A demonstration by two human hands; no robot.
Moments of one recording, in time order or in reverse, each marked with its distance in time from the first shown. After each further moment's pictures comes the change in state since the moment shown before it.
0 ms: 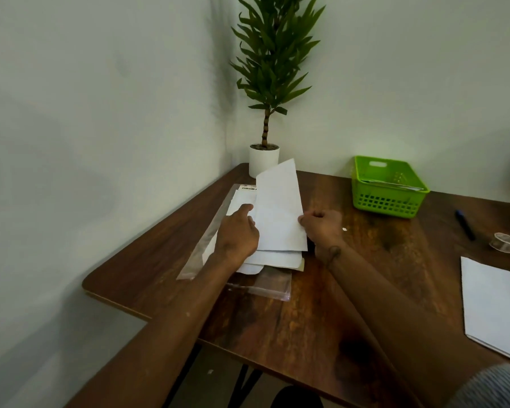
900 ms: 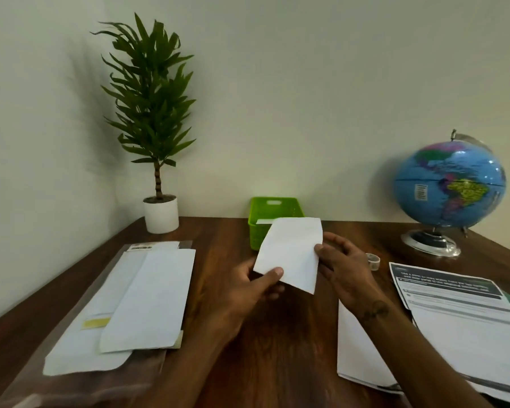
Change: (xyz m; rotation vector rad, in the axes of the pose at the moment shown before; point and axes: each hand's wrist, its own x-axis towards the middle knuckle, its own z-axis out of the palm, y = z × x) left_hand -0.032 0.159 0.126 -0.957 -0.553 0.022; right_hand 0.029 -0.008 -0.253 0.513 0.058 -0.058
